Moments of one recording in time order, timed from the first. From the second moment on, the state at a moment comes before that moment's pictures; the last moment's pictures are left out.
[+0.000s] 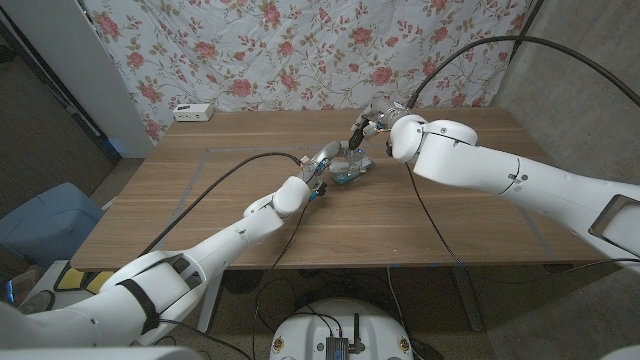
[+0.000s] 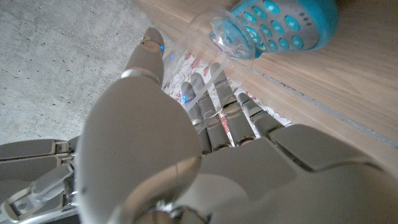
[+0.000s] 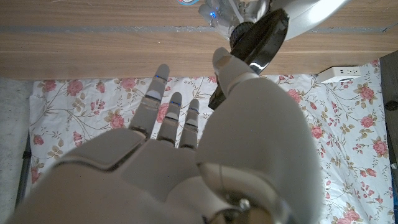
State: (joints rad) left arm 0.57 0.33 0.78 -1.08 0.07 -0.40 0.19; left_hand 1.17 -0.03 0.29 -0.22 0.23 0.63 -0.02 0.67 0.21 0.67 -0.09 0.61 0.61 0.83 -0.05 0.22 0.45 0.26 -0.04 0.18 0.16; right arm -0.25 -0.76 -1.07 -2.27 0.12 -1.25 -0.26; right_hand 1.19 0.02 0.43 -0.16 0.18 1.02 -0.20 0.37 0.25 0.34 0.03 0.20 0.20 0.32 0.09 0.20 0.21 0.57 0.20 0.18 0.17
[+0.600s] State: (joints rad) left arm 0.56 0.32 0.78 -1.05 0.06 -0.41 0.19; left_hand 1.17 -0.03 0.29 -0.22 0.23 0.63 -0.02 0.67 0.21 0.67 -0.10 0.60 0.61 0.83 -0.05 0.22 0.45 0.26 -0.04 0.18 0.16; right arm -0.25 -0.76 -1.05 -2.26 0.07 -1.23 -0.17; right_hand 1.15 0.02 0.41 -0.16 0.18 0.94 -0.21 0.33 0.24 0.34 0.03 0.20 0.20 0.31 0.09 0.21 0.21 0.56 0.21 0.18 0.17
